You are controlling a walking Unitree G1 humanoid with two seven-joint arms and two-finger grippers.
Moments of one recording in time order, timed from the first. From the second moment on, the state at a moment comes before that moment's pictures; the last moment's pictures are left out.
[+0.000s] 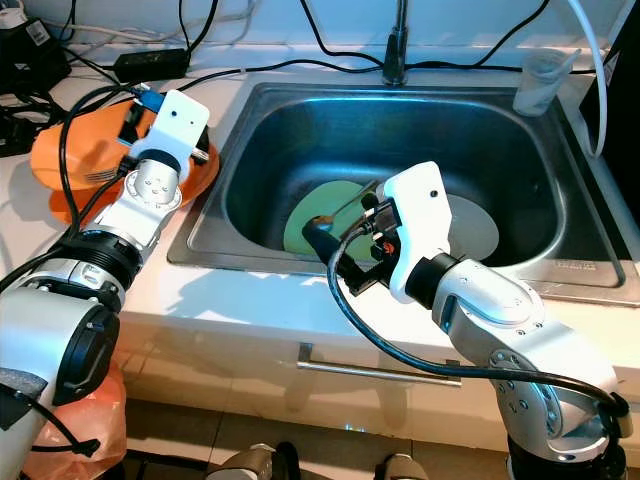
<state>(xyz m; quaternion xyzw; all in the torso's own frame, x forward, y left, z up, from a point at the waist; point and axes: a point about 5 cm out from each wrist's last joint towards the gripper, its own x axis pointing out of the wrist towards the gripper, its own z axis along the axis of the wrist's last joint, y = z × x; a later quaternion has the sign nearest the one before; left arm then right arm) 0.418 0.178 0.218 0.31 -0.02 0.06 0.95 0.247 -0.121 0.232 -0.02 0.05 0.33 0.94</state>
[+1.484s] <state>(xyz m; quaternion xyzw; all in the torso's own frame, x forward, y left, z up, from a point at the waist) 0.414 0.195 0.210 0.25 0.12 -0.13 0.95 0.257 -0.121 0.231 -0.02 0.05 0.33 0.94</state>
